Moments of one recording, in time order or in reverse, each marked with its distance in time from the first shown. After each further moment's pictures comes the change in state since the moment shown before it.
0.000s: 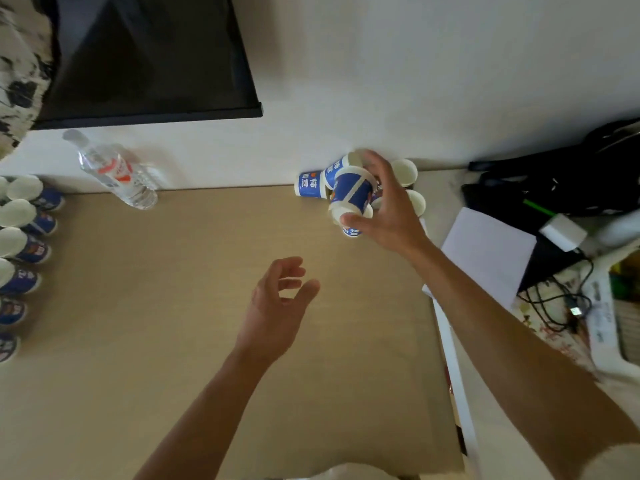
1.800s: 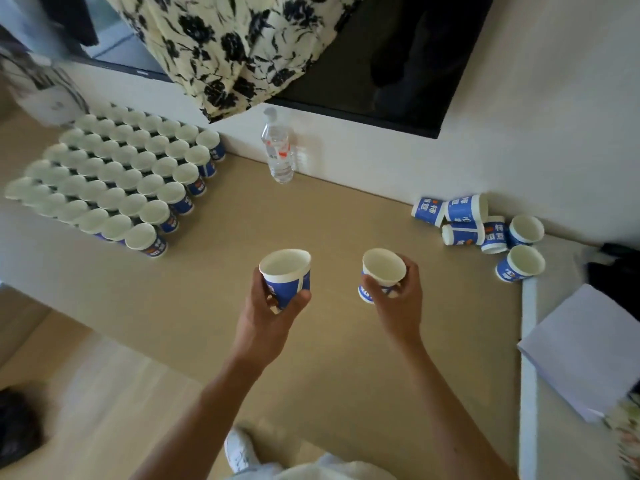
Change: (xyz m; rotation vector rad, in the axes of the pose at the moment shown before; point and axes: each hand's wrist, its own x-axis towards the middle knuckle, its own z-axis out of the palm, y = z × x) left_hand -0.092 -0.074 -0.134 -0.183 0.419 -0.042; right_hand -0.116 -0.058 0.172 0.299 0.105 0.176
